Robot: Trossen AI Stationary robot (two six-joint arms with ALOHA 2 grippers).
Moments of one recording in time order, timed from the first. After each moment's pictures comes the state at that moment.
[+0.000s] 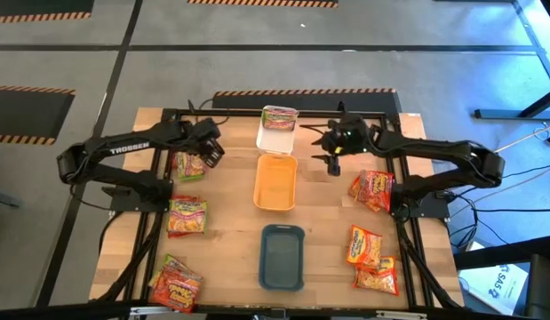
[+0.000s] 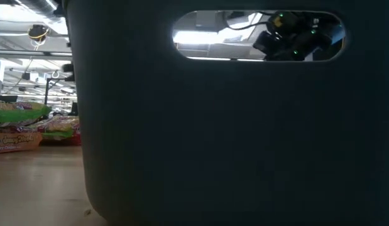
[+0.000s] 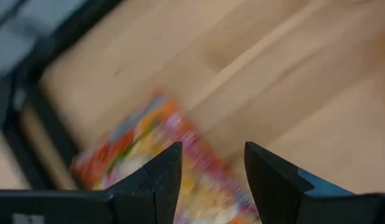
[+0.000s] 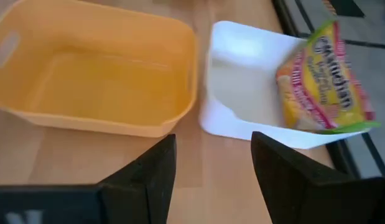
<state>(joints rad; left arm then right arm) 0.49 1.16 0.84 -0.95 -0.33 -0.45 -0.46 1.25 0.71 -0.10 -0.25 -0.42</state>
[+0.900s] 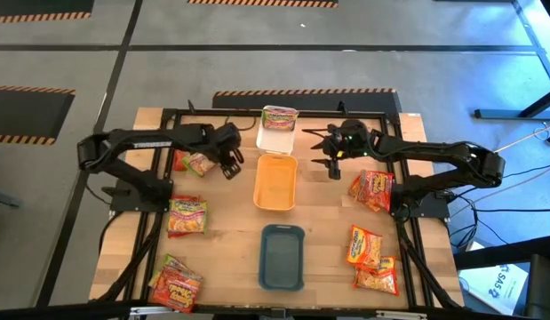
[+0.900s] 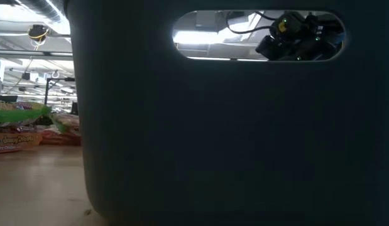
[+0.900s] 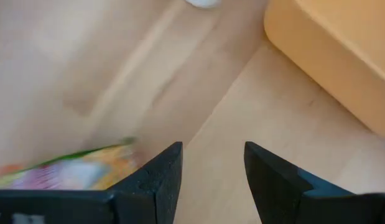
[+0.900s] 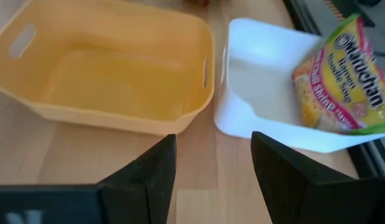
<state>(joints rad) 0.38 1.36 0.95 -0.76 -0.09 -0.26 -0.46 1.25 0.64 0.00 -0.28 -0.41</state>
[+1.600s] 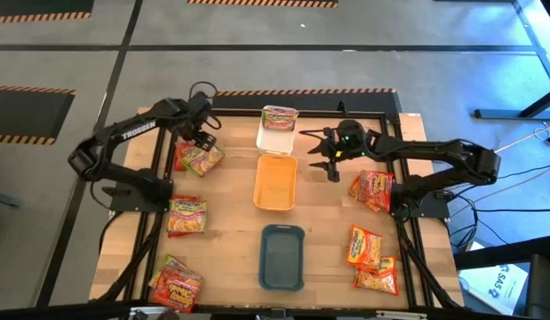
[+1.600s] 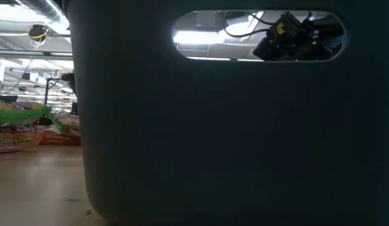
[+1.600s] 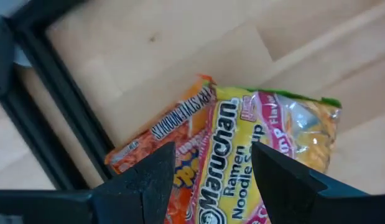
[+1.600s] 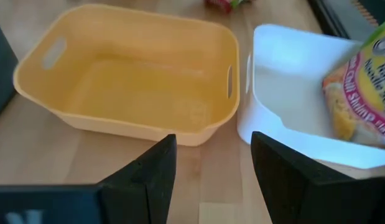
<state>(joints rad) 0.85 1.31 0.94 -1.00 -0.10 -0.21 -0.46 1.30 0.64 0.04 -0.38 -0.40</state>
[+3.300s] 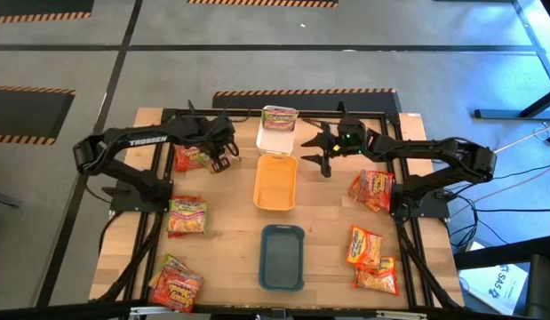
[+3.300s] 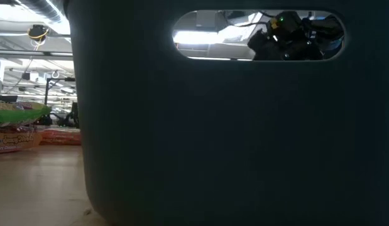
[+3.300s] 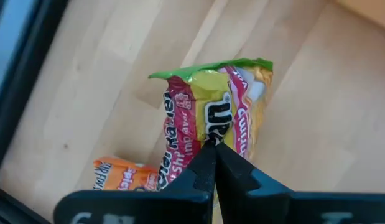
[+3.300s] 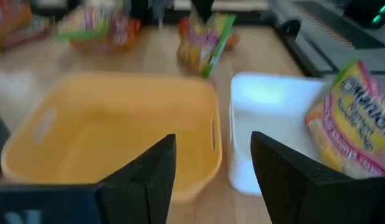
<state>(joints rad) 0.46 1.34 0.94 -0.82 -0.17 0.01 -0.46 1.34 0.64 0.30 -0.39 -0.19</state>
